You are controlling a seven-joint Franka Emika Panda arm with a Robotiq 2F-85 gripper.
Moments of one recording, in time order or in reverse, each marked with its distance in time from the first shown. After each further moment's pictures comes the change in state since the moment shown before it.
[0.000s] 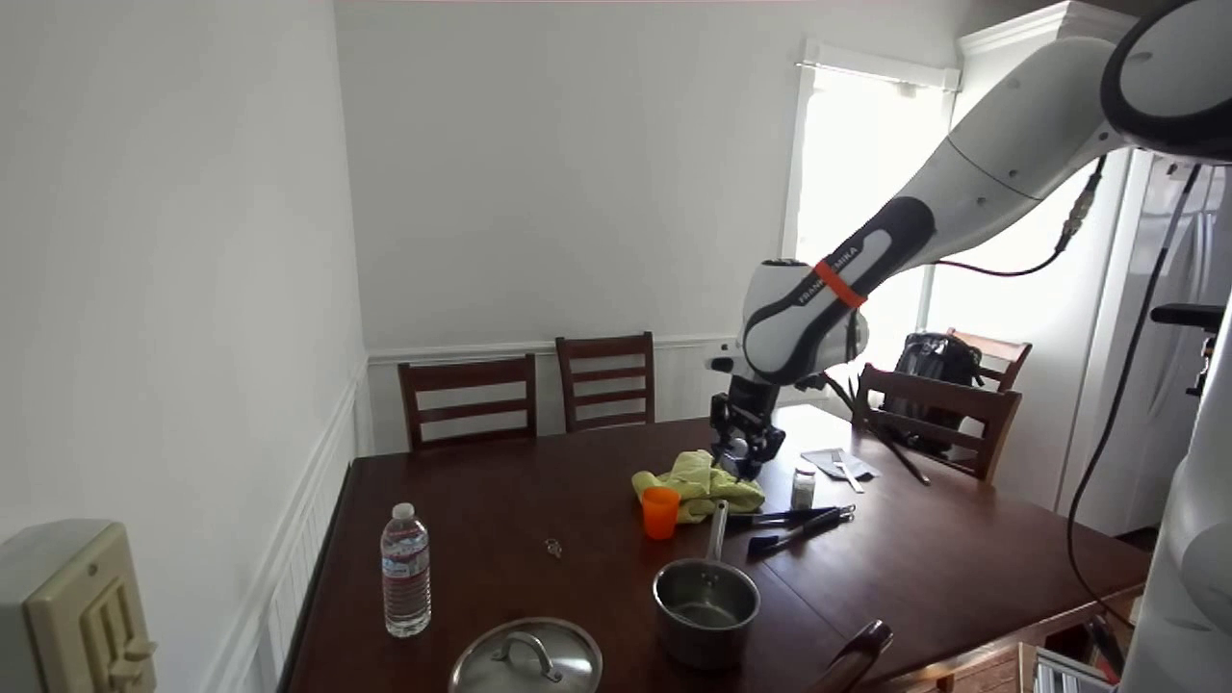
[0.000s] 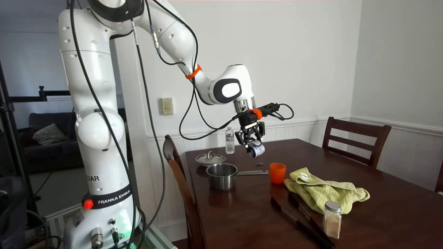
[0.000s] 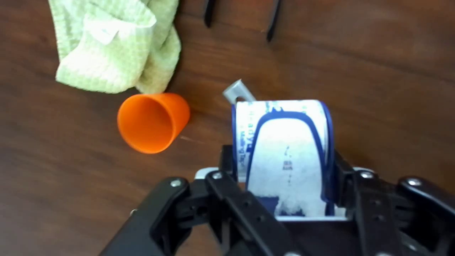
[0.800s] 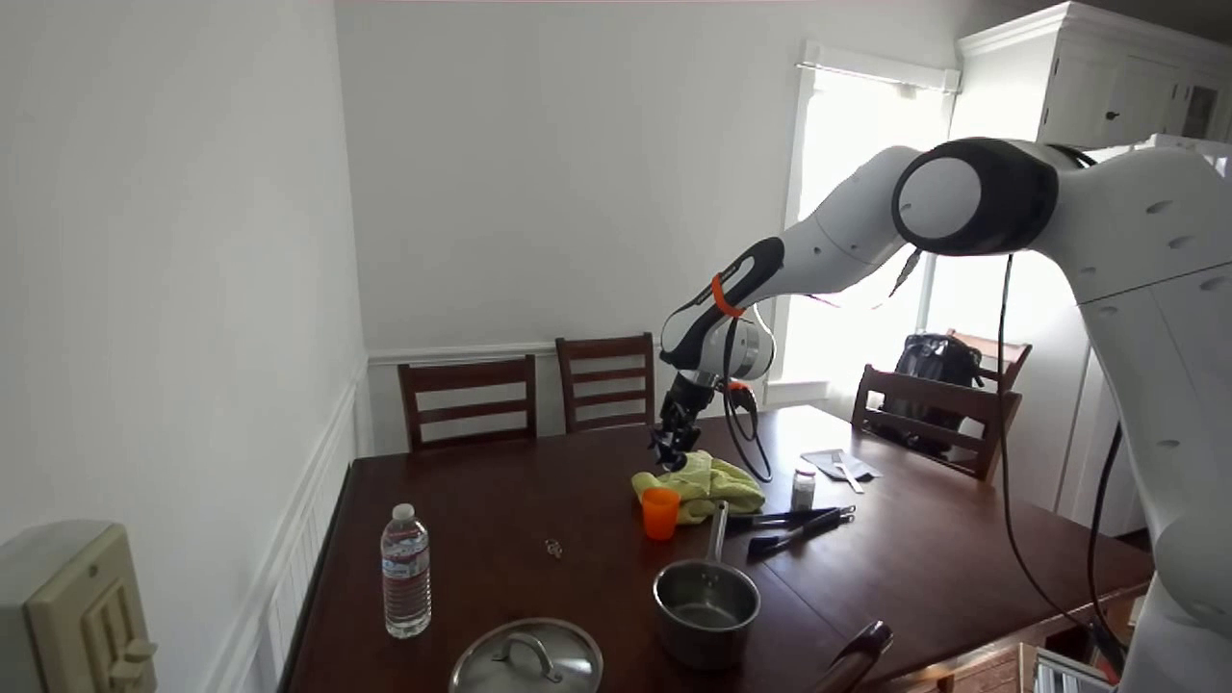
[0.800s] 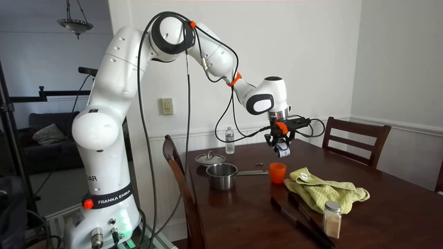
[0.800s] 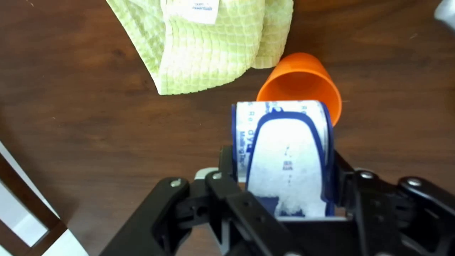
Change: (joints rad) arm -0.120 0.472 0.106 0.541 0.456 -0.021 0.019
